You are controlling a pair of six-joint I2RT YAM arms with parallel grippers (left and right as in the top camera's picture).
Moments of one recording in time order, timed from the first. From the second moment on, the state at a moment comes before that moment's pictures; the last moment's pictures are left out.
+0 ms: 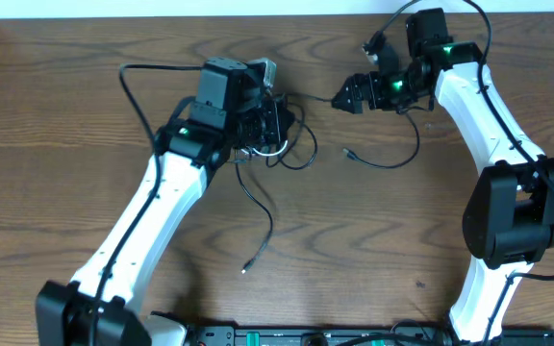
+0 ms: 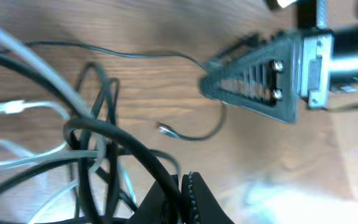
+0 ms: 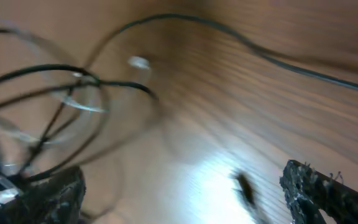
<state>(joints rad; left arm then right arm) -0.35 1.51 1.25 -0.51 0.47 -0.44 0.15 2.06 1.75 -0.88 -0.73 -0.02</state>
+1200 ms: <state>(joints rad) -0.24 1.54 1.25 -0.47 0.80 -0.49 0.36 2.06 1.74 -0.74 -0.74 0.32</state>
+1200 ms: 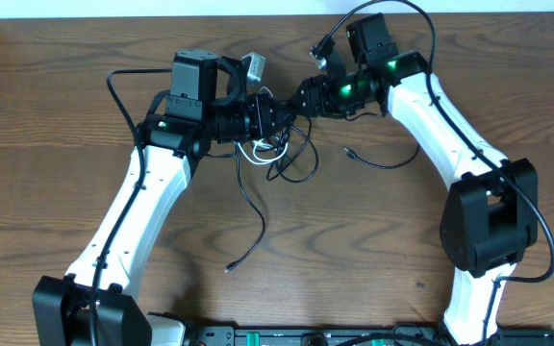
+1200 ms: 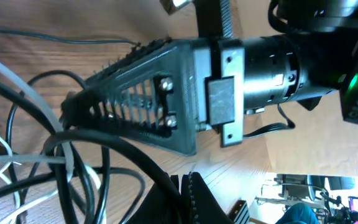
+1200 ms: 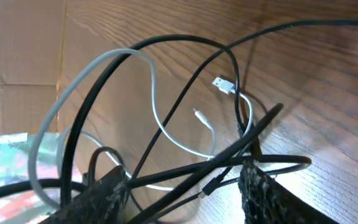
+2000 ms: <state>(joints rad) -0.24 1.54 1.25 -0.47 0.80 -0.50 0.40 2.06 1.58 -0.53 -0.68 0.47</state>
